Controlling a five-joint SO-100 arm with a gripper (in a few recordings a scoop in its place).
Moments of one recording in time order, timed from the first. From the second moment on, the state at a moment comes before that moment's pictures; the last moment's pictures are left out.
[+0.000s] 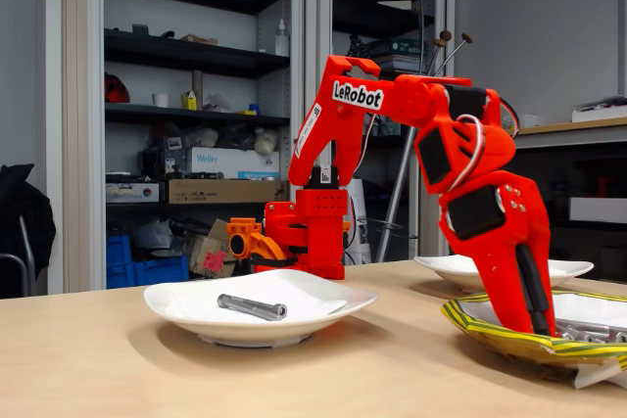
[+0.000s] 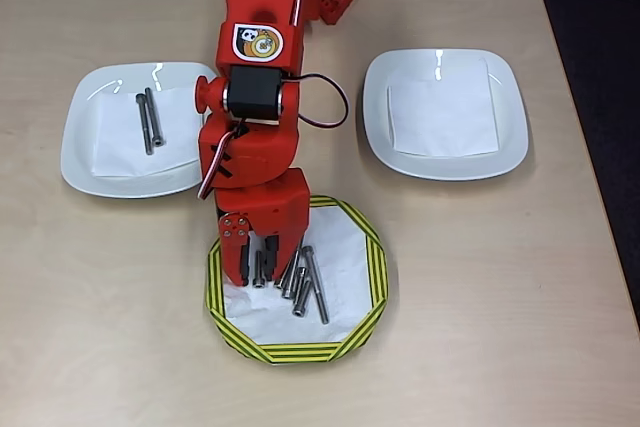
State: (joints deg) arm 4.1 54.2 67.9 53.8 66.6
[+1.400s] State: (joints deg) arm -30.5 95.9 98.6 72.9 106.6
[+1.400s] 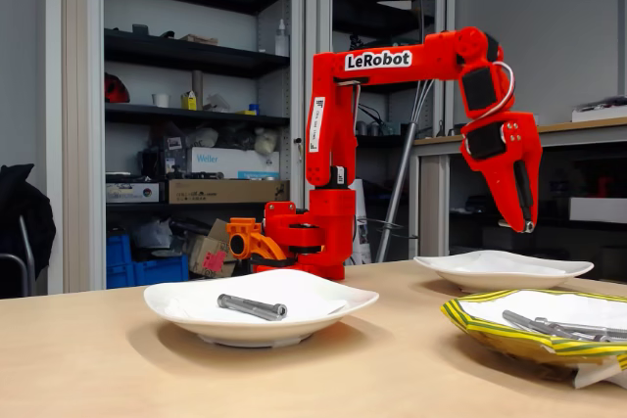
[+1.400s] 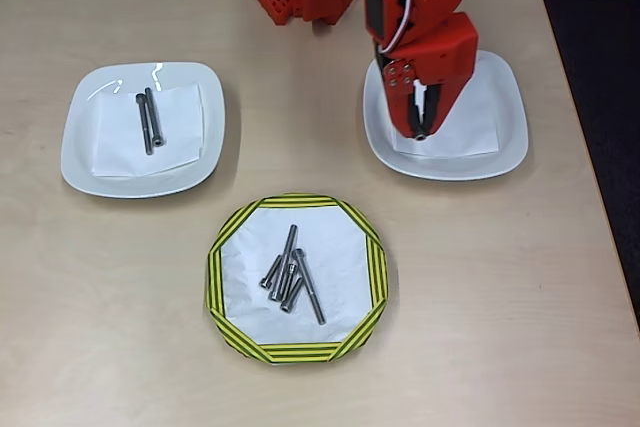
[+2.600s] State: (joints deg) arm -9.0 75.1 82.8 48.1 74.4
